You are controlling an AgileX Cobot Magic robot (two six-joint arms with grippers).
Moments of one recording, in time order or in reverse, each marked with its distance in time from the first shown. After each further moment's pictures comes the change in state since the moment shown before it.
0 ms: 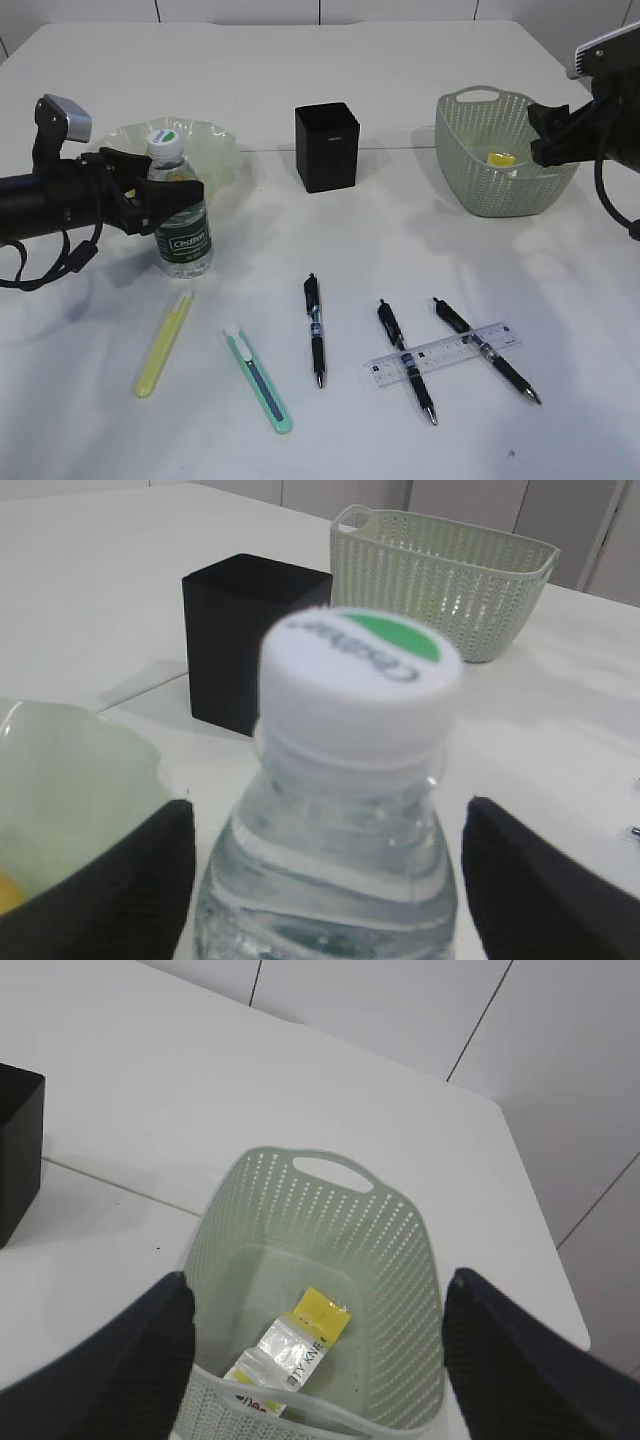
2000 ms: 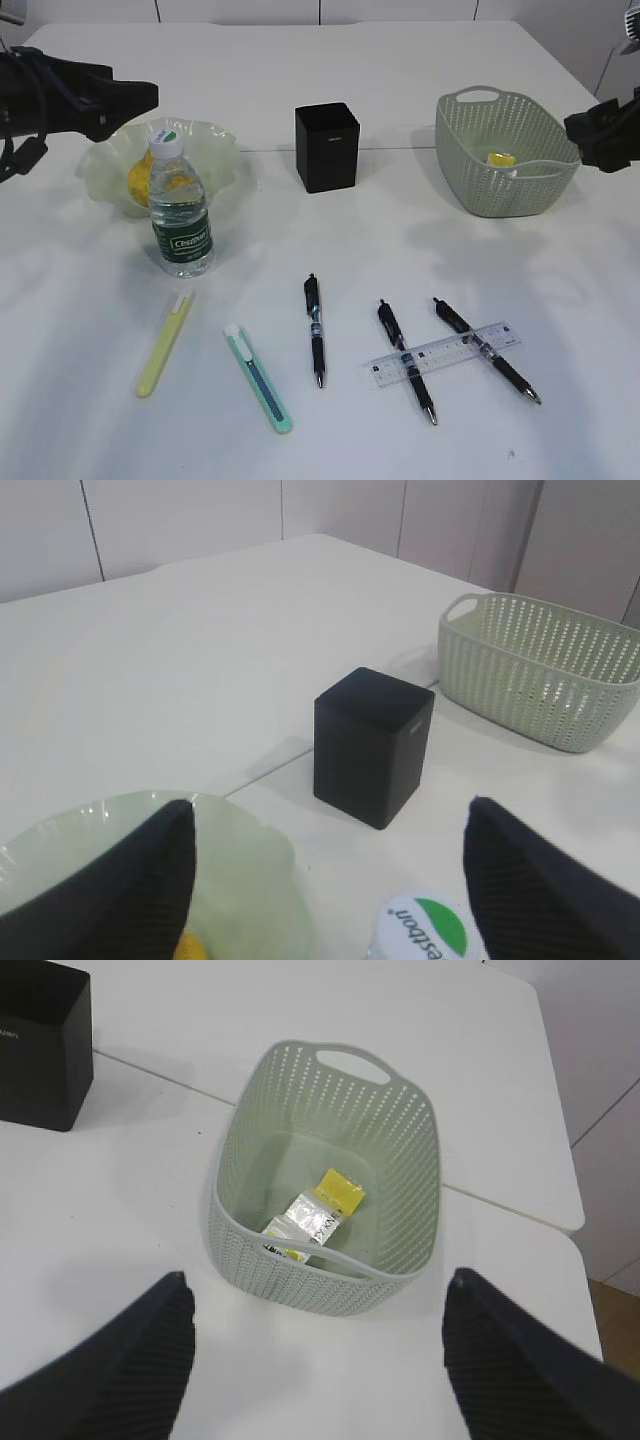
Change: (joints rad) left arm 0.000 -0.340 0.000 0.015 0.296 -0.237; right arm 0.000 -0.265 0.000 0.004 0.498 0.007
